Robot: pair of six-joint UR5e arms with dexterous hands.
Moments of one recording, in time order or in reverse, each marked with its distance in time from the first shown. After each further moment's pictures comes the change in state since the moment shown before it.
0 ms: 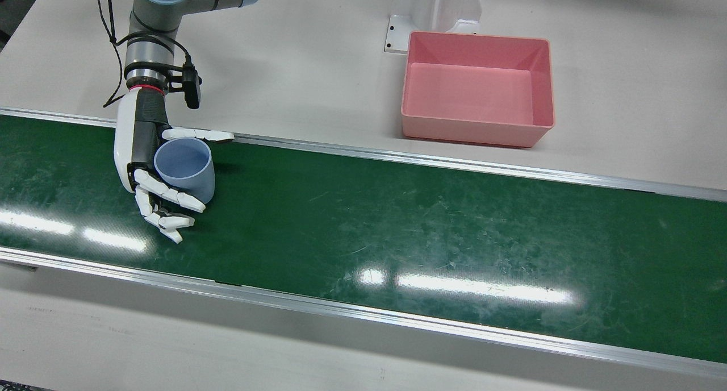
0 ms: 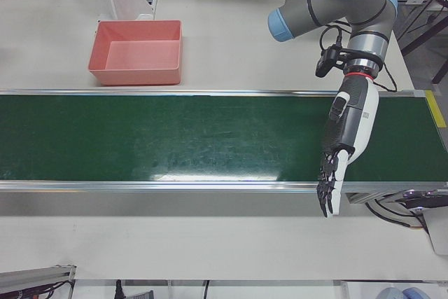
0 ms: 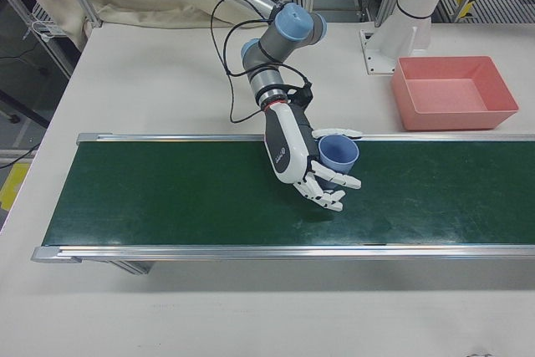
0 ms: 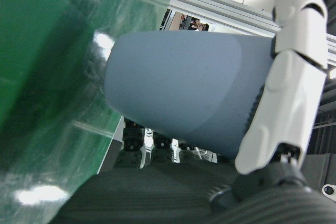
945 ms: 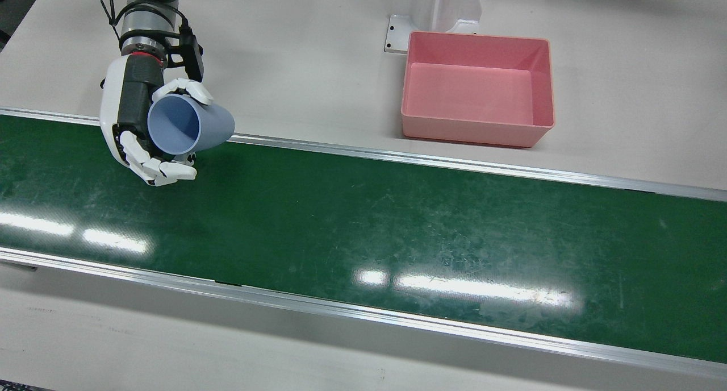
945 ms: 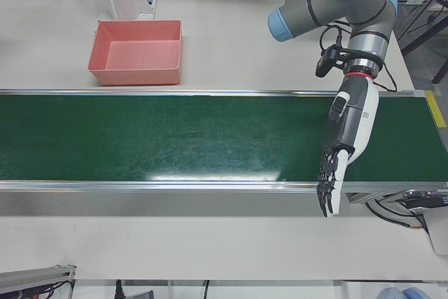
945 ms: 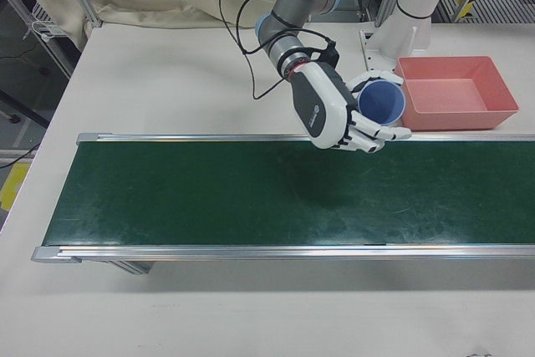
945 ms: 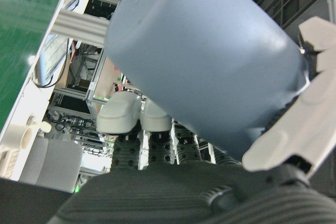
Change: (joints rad) left arm 0.000 0.000 -0.001 0.000 0.000 0.000; right arm -0.008 0.014 0.207 -0.011 0.017 -0.015
